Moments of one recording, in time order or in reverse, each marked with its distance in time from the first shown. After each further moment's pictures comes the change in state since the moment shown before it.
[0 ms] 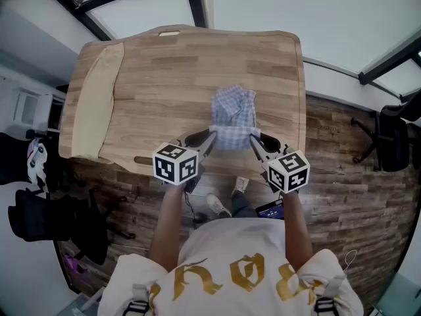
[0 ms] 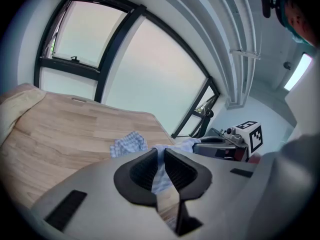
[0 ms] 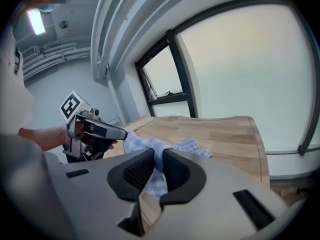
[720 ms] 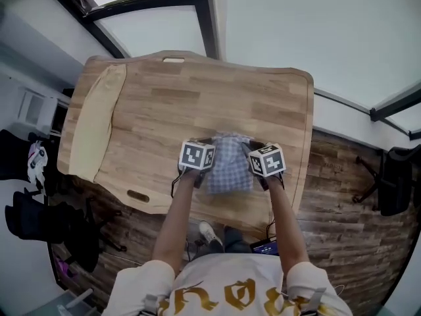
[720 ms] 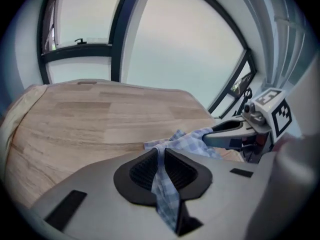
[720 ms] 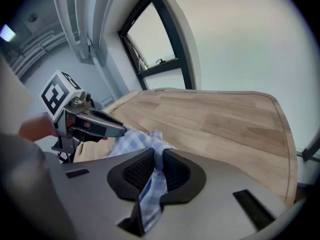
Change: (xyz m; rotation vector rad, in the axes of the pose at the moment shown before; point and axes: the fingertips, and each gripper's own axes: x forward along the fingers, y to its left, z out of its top) left arm 0.175 0.161 0.011 -0.046 0.287 0.306; right arm 0.188 -0.155 -0.037 0.051 0.339 0.047
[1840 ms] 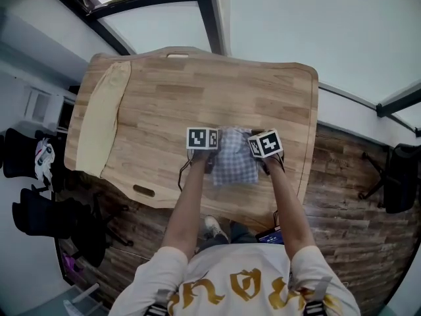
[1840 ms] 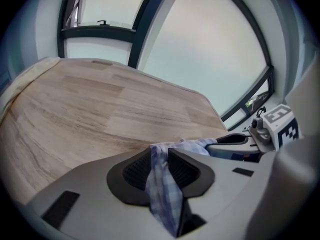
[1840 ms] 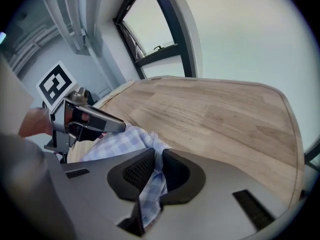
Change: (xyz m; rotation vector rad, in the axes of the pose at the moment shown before) left arm 0.040 0.030 -0.004 -0.241 0.024 0.037; right arm 0.038 -0.024 -0.006 -0.020 0.123 -0.015
